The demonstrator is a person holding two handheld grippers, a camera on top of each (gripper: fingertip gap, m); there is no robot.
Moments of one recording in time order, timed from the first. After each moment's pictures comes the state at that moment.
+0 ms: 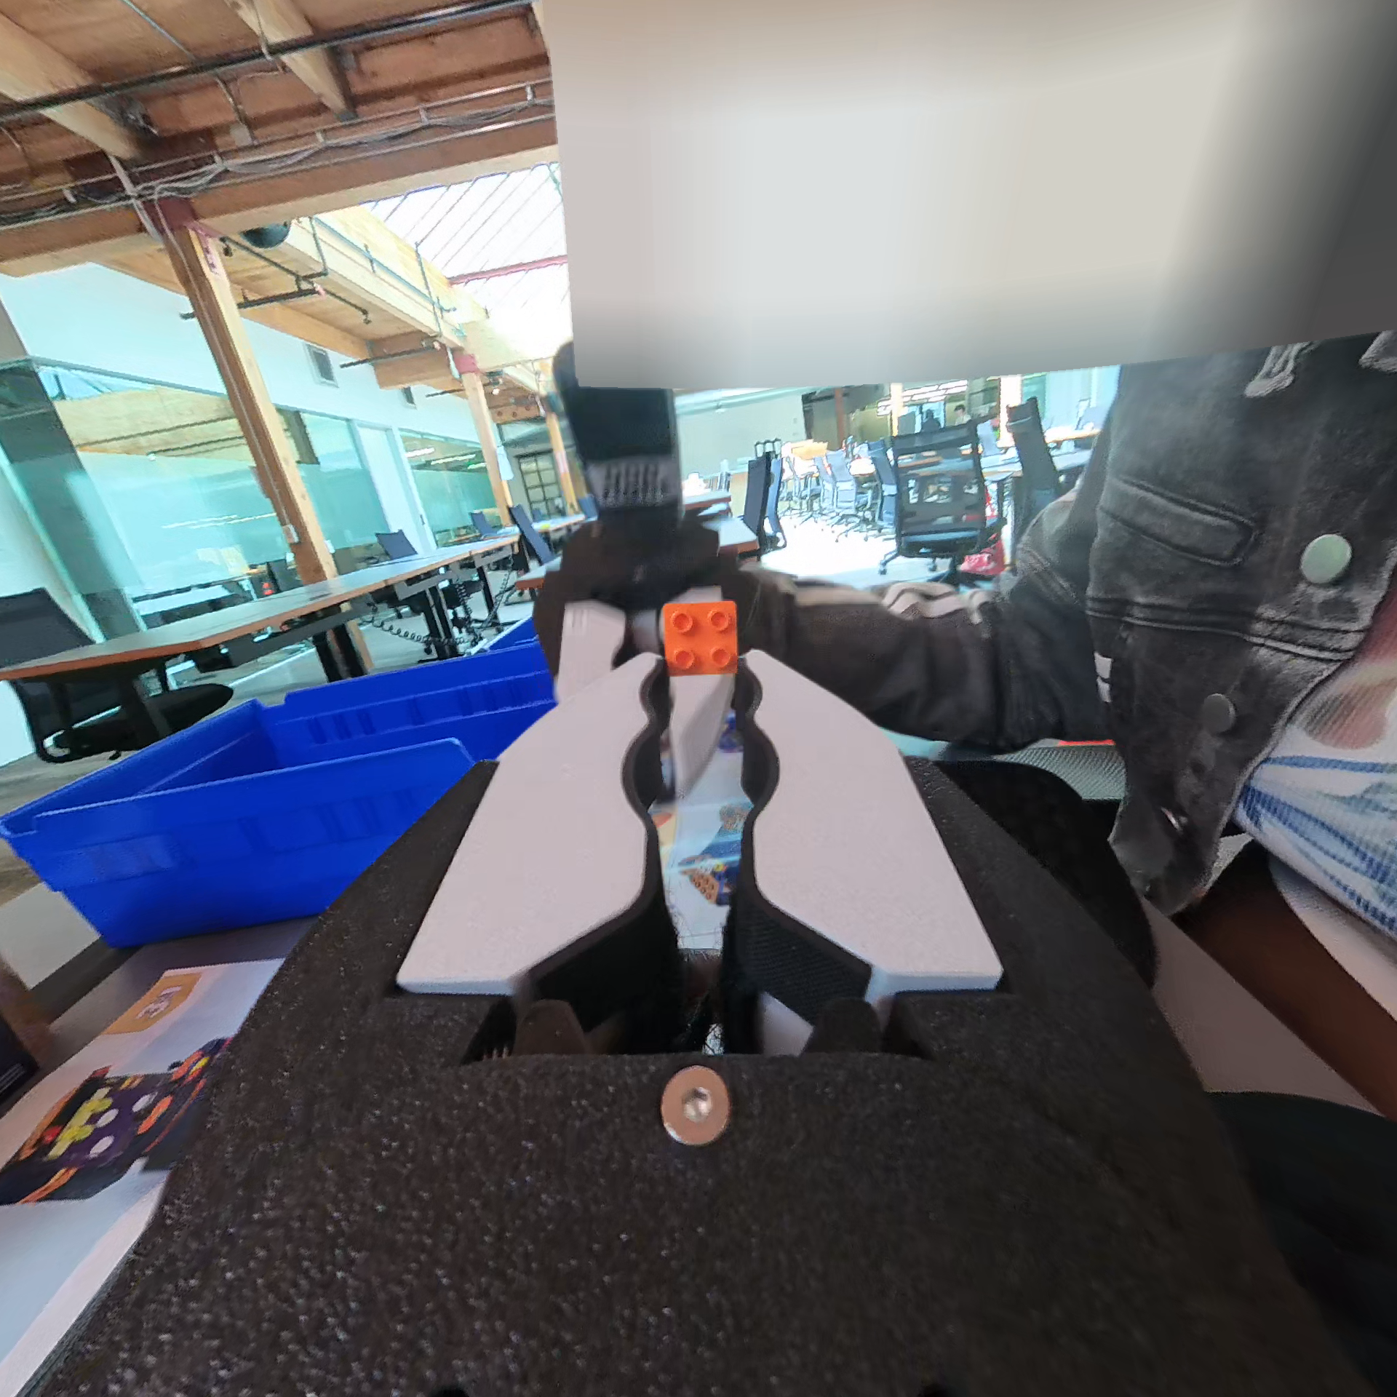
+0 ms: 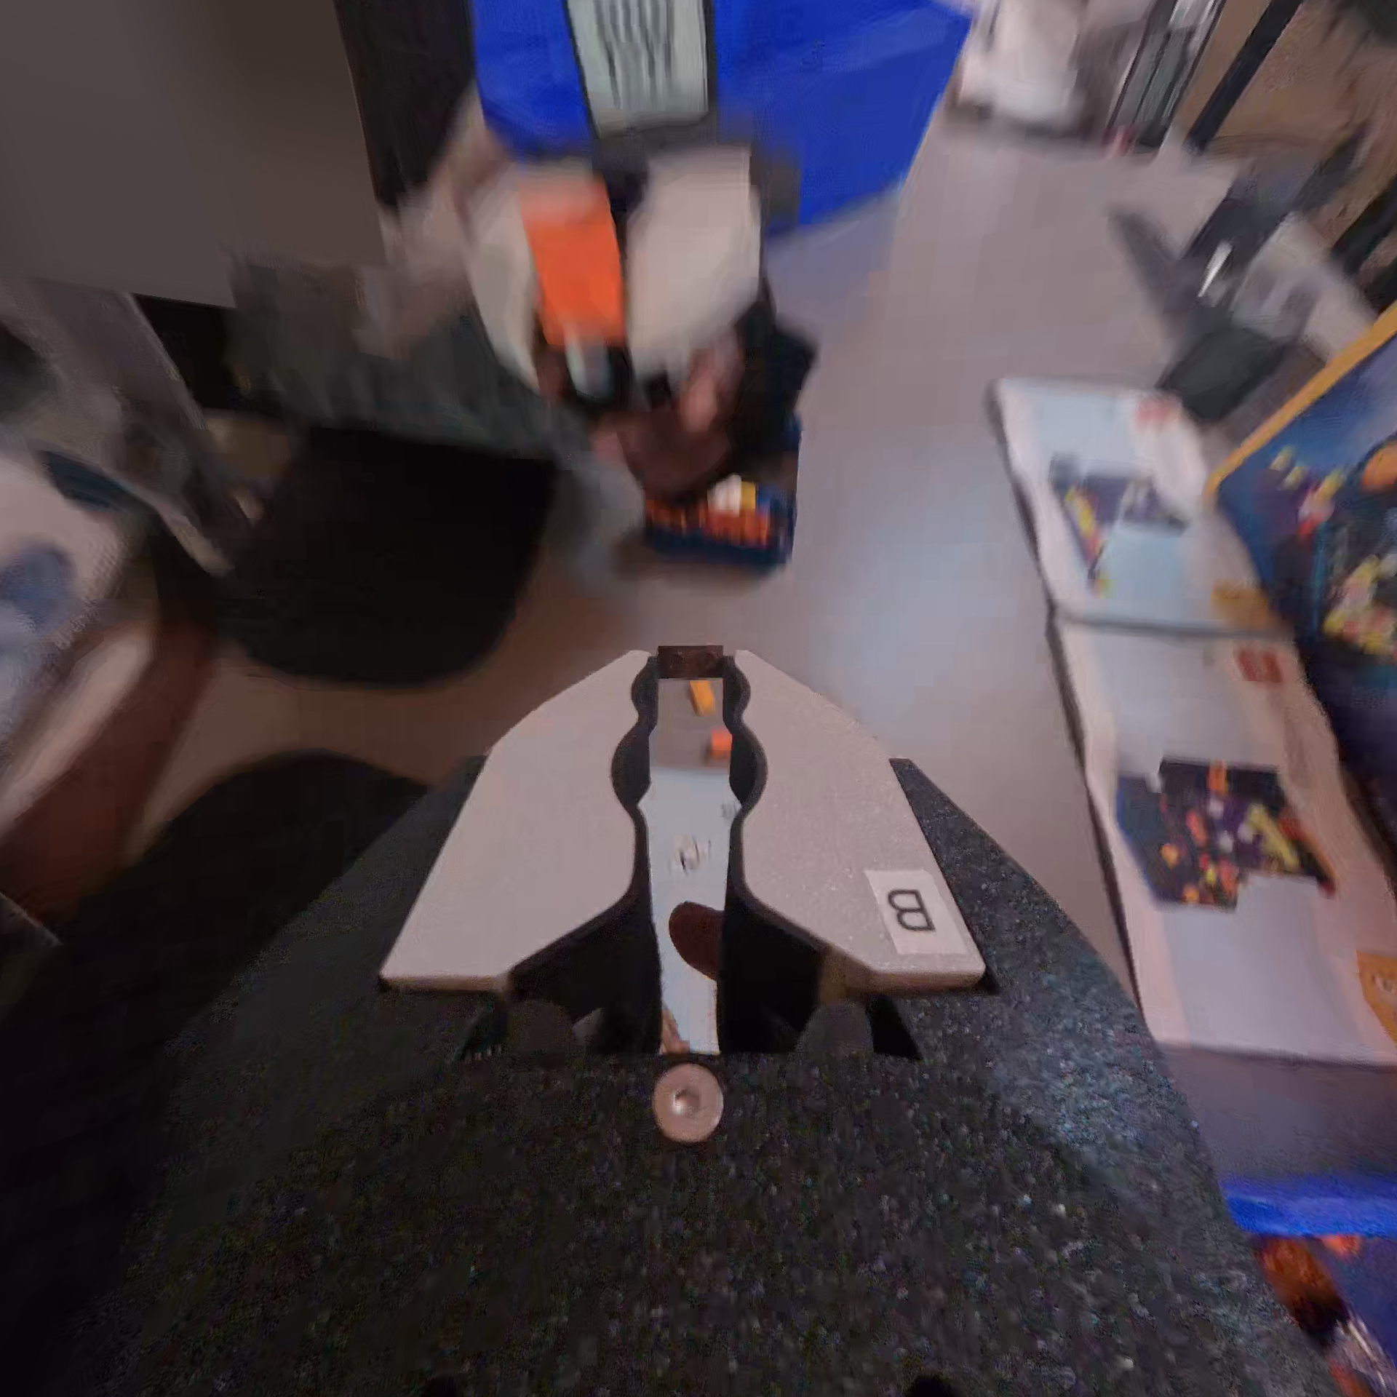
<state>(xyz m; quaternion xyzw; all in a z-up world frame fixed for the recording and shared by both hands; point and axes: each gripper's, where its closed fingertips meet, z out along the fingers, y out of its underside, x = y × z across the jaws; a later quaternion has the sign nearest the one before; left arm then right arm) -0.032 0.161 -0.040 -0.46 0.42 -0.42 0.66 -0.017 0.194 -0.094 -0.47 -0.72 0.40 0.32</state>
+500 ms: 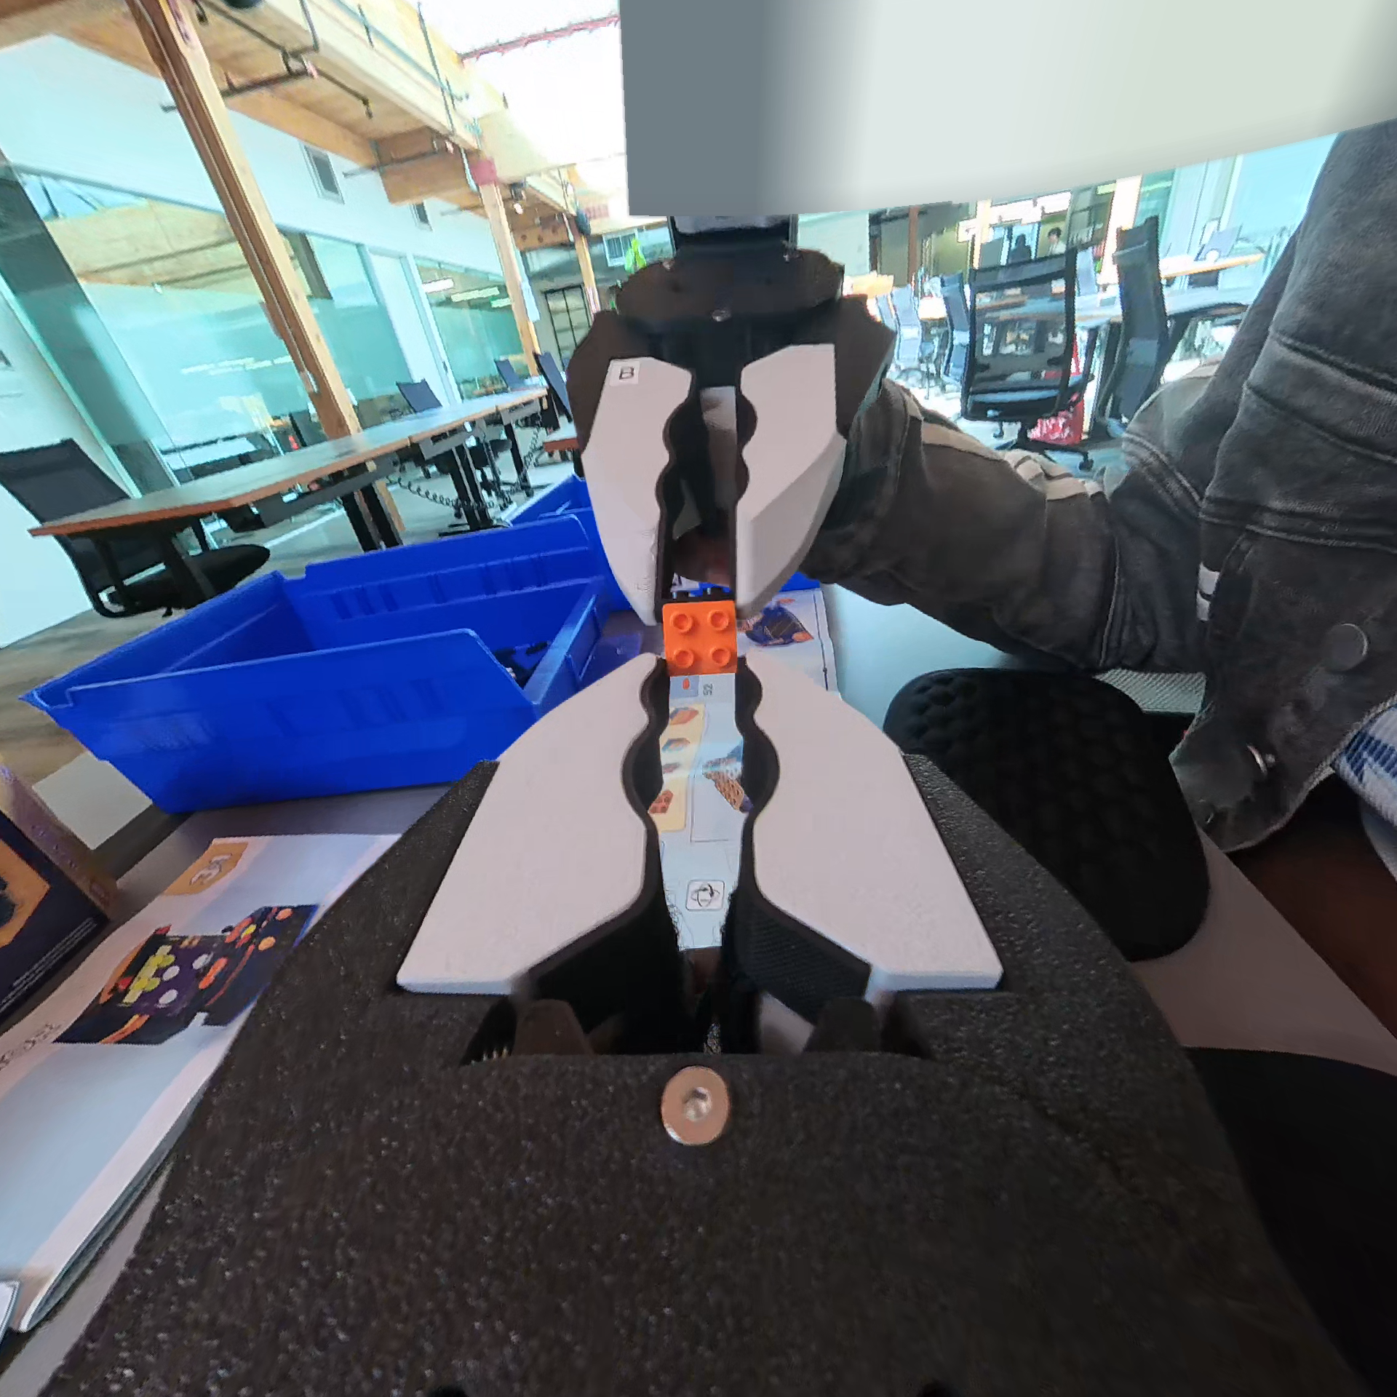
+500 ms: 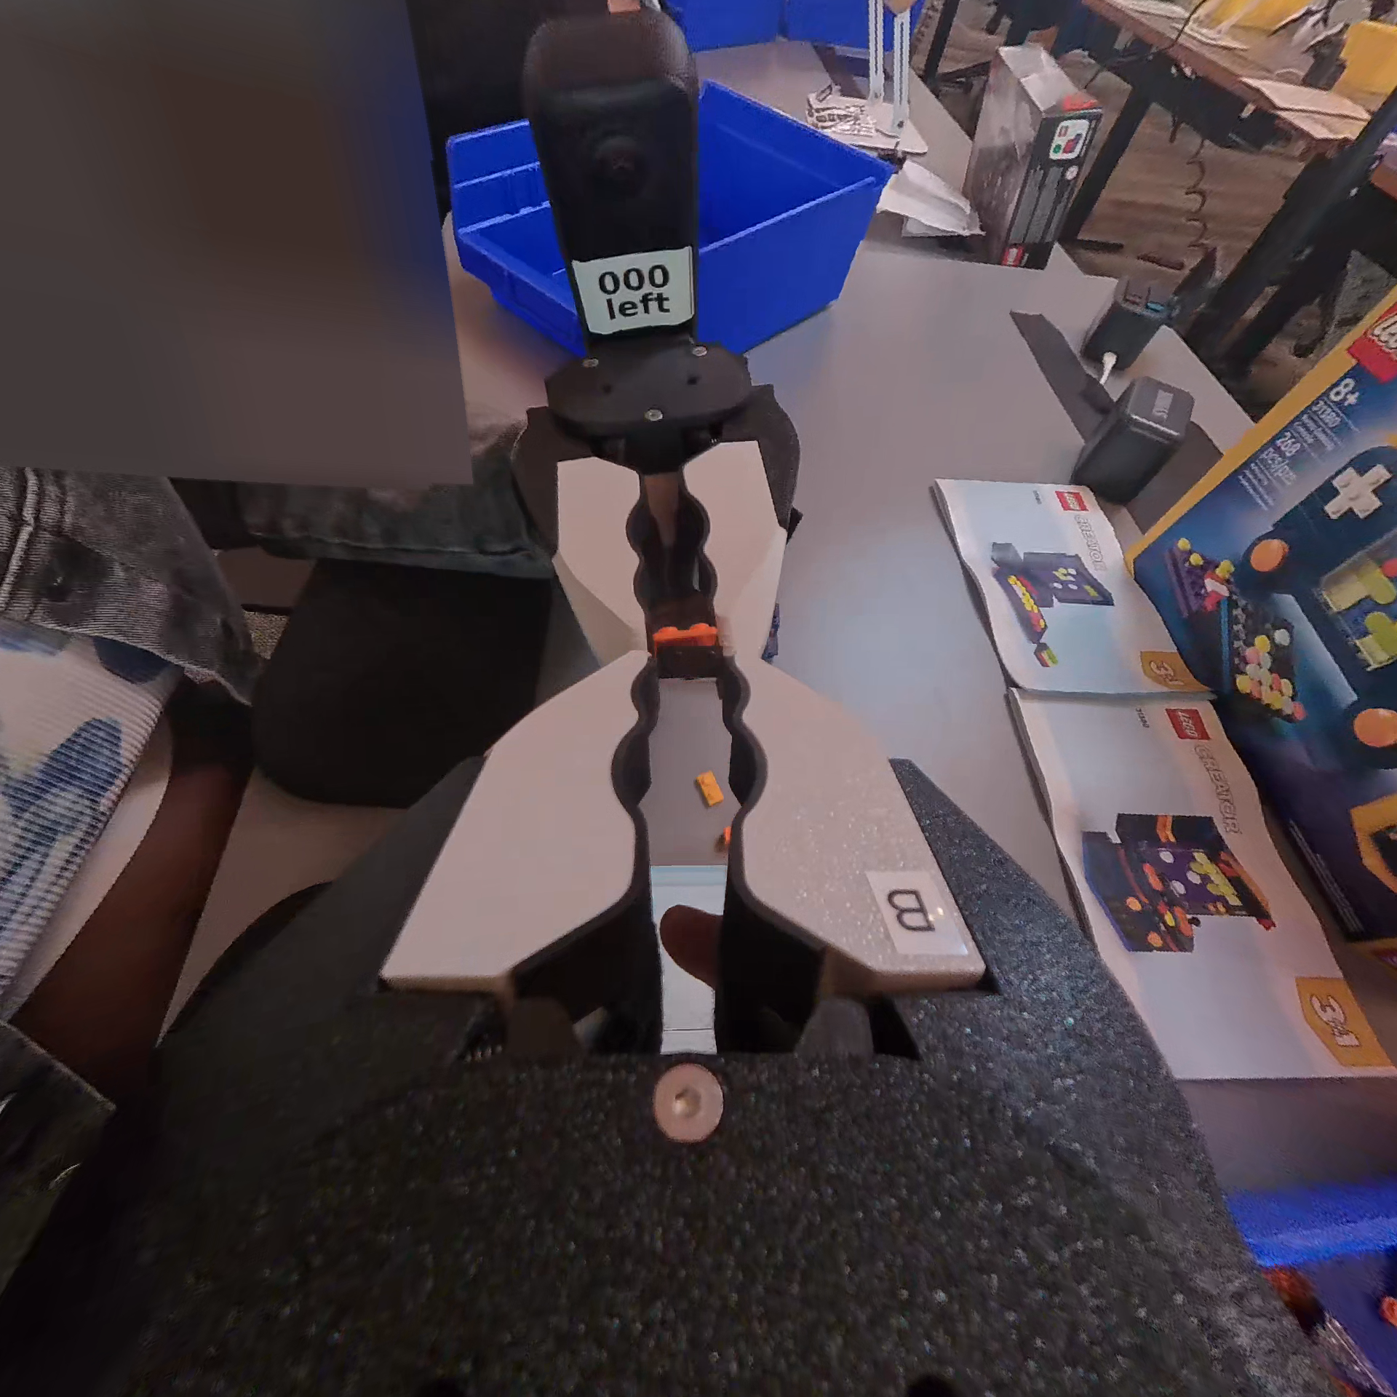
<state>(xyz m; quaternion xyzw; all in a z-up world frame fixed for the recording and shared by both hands) -0.021 0.177 -0.067 -0.54 0.44 -0.35 0.62 -0.034 0.173 -0.055 -0.49 -0.69 0.40 0.37</state>
